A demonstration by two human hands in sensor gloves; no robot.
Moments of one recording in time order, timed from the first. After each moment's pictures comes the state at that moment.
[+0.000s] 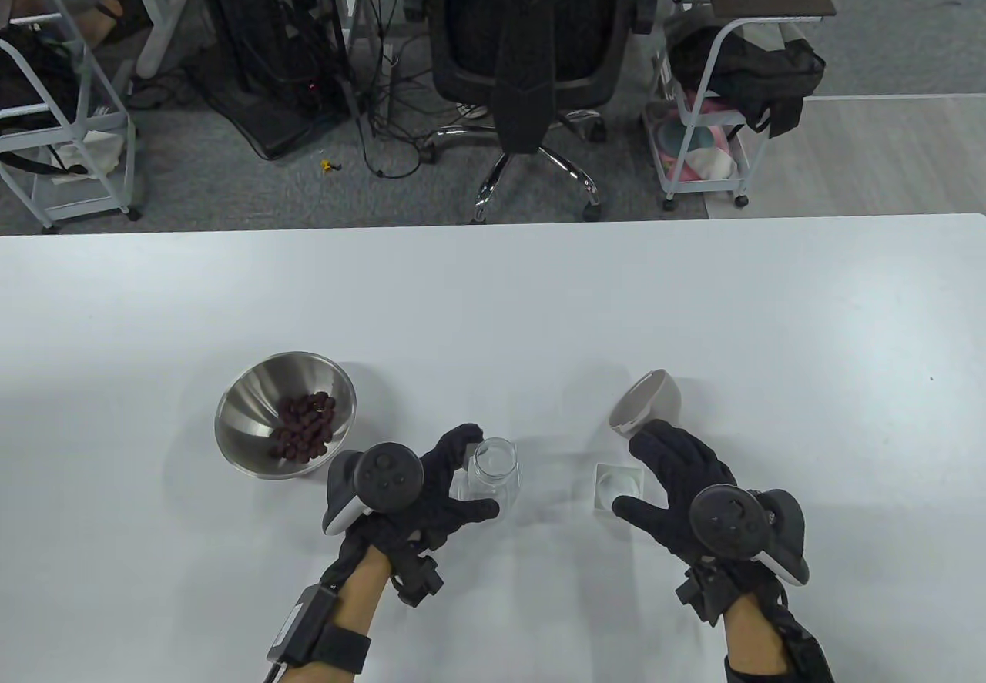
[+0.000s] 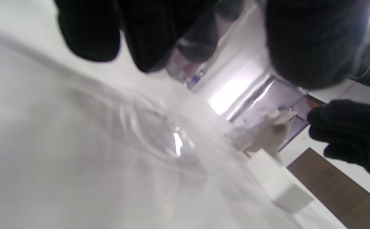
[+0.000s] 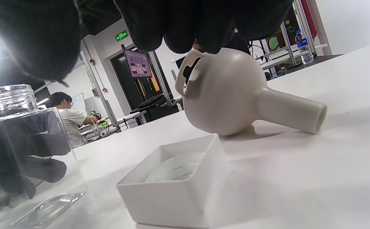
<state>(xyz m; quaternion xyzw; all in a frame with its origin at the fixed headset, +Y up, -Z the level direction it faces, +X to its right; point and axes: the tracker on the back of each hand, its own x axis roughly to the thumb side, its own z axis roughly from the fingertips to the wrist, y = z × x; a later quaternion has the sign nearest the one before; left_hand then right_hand) -0.141 -0.761 -0.256 -0.09 -0.24 0.35 0.90 0.213 -0.722 -0.207 0.13 -0.07 0.97 0.21</state>
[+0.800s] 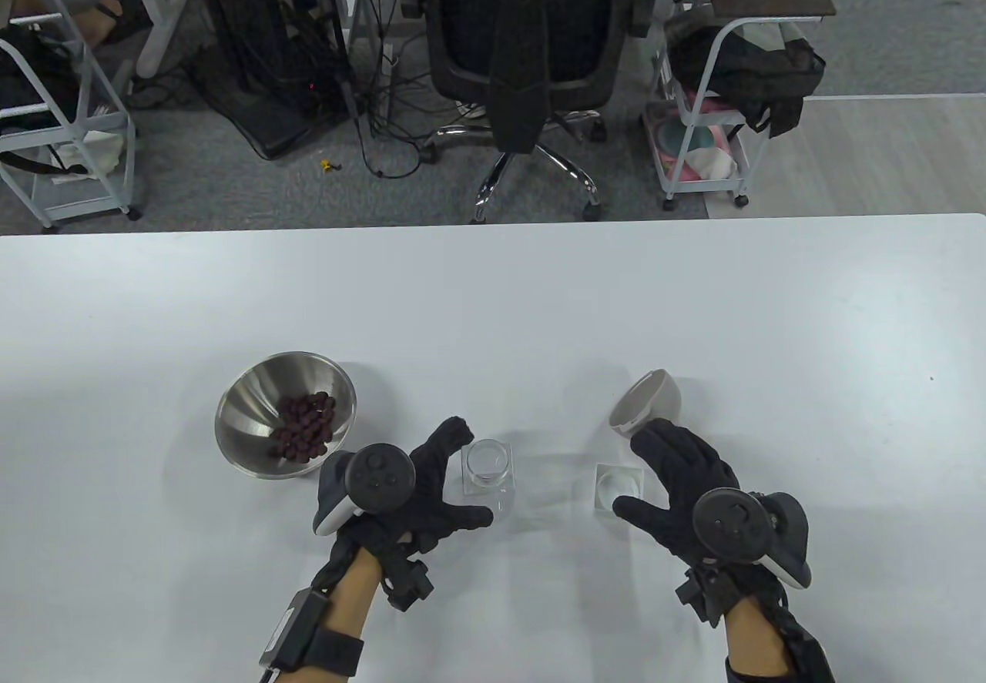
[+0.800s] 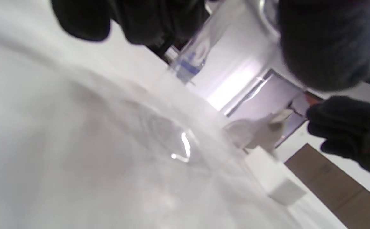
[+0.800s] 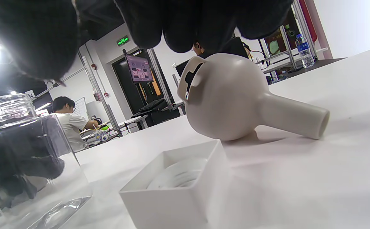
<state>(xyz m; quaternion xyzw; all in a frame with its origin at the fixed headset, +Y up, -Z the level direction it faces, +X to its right) -0.152 -0.753 -0.250 -0.09 -0.25 0.35 0.90 0.214 -0.721 -0.204 0.13 -0.08 0.96 0.22</state>
